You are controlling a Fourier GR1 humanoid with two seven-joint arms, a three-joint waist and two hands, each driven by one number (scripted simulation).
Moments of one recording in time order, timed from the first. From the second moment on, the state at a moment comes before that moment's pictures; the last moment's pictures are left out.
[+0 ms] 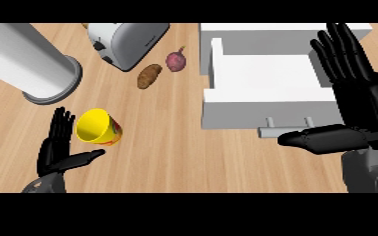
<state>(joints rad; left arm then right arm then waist) -0.30 0.26 0.37 -0.44 0.11 -0.18 -0.84 -0.27 -0.17 -0.10 -1.87 -0.10 0.16 0.12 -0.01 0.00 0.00</state>
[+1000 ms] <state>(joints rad) -0.46 0.26 0.38 -0.16 0.07 -0.18 -0.99 -0.30 -0.20 -0.13 -1.85 -0.13 0.19 0.14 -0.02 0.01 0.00</state>
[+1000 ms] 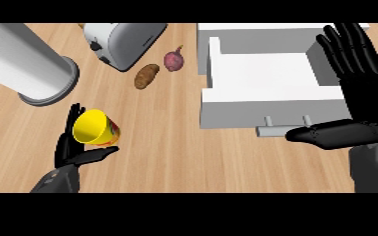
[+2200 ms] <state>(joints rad) -0.54 0.15 0.40 -0.31 0.07 -0.05 -1.12 -0.29 -0.21 -0.14 -1.86 -0.13 0.19 0.13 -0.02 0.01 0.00</state>
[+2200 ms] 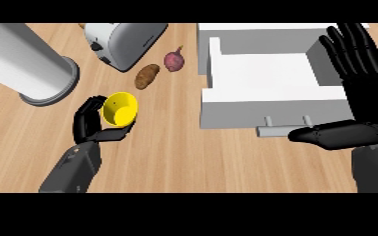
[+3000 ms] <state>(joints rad) -0.81 0.03 0.19 -0.64 0.07 -0.07 -0.79 -0.25 -0.22 -0.17 -1.84 -0.12 0.20 0.10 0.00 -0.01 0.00</state>
